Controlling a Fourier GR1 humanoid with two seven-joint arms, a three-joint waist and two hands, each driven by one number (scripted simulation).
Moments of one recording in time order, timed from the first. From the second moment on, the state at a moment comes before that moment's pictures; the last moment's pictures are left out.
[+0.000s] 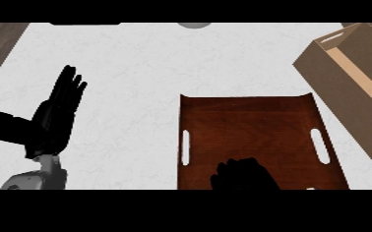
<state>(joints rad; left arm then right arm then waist) -0.09 0.14 0.07 -1.67 0.14 0.10 0.21 -0.03 -0.28 0.79 -2.10 1.14 0.29 0.48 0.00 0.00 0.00</state>
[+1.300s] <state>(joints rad) -0.09 0.12 0.07 -1.68 0.12 0.10 0.22 -0.34 -0.18 -0.11 -2.25 0.91 0.50 0.56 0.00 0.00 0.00</state>
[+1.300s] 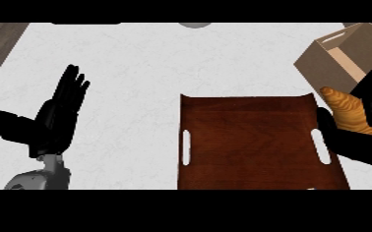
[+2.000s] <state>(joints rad) -0.10 0.12 0.07 -1.69 0.12 0.09 0.24 -0.43 -0.46 -0.34 -1.63 0.94 0.24 0.15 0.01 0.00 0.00</state>
